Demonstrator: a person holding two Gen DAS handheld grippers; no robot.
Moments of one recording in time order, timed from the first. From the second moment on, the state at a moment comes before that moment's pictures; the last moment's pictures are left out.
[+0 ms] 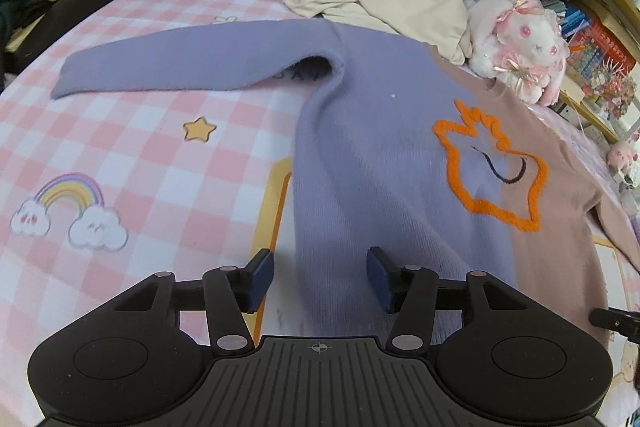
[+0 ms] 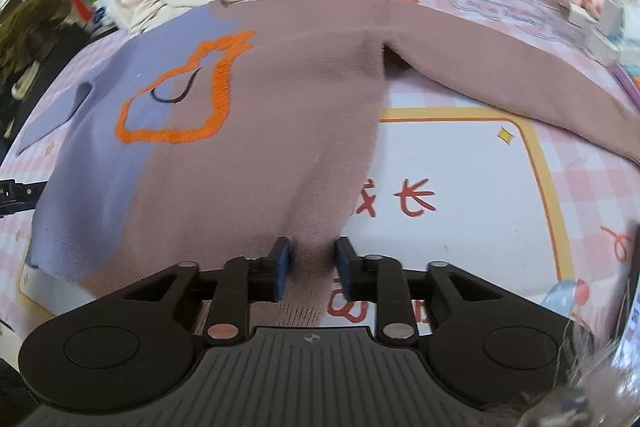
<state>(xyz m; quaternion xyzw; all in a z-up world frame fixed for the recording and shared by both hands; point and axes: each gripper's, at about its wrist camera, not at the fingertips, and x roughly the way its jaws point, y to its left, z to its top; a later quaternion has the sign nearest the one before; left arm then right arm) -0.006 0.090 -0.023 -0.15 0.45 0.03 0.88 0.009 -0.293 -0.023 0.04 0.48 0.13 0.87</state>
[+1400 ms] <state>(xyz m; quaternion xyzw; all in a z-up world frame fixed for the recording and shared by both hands) -0.048 0.066 -0.013 0.02 0.48 0.02 0.88 -0.001 -0.283 -0.014 -0.02 0.49 0.20 0.85</state>
